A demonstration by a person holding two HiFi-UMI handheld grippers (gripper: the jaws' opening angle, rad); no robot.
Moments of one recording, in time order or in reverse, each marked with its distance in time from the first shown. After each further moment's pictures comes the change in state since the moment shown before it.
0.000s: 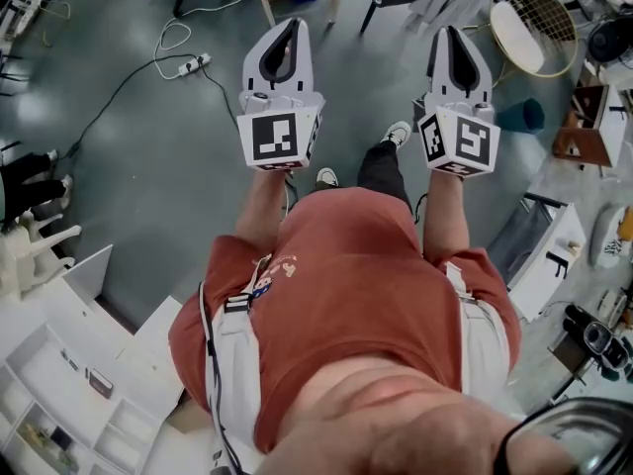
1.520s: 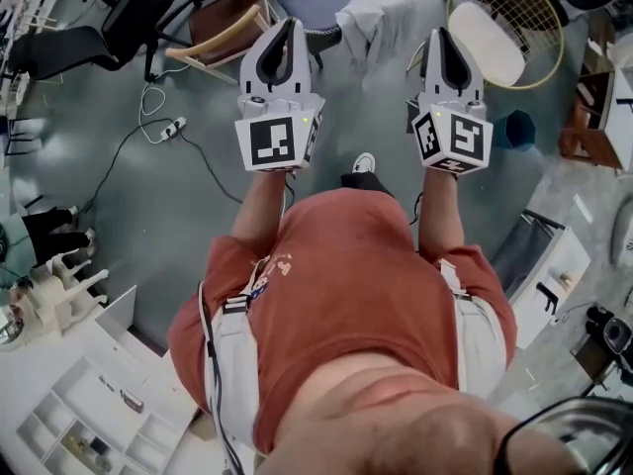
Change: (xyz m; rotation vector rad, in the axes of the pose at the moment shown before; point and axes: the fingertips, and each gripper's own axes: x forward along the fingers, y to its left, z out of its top) left arm 0.368 -0.253 -0.043 0.053 0.005 -0.102; right arm 0.155 -0.400 -0.089 0.154 0.025 -0.125
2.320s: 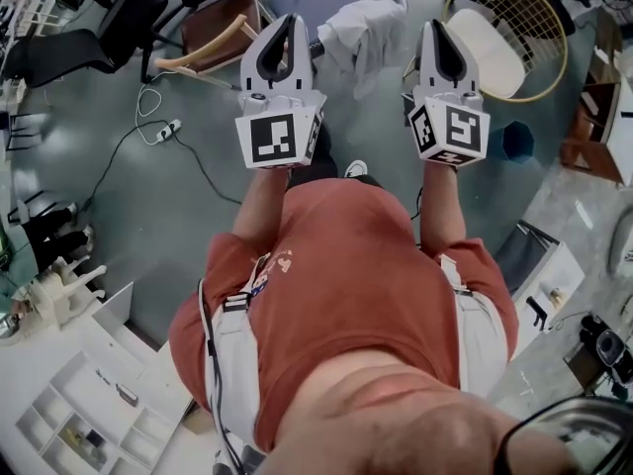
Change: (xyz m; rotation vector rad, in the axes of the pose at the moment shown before) left arm 0.073 -0.035 -0.027 0.010 -0.006 0.016; right arm 0.061 -0.057 -0.023 -0.001 0.007 0.059
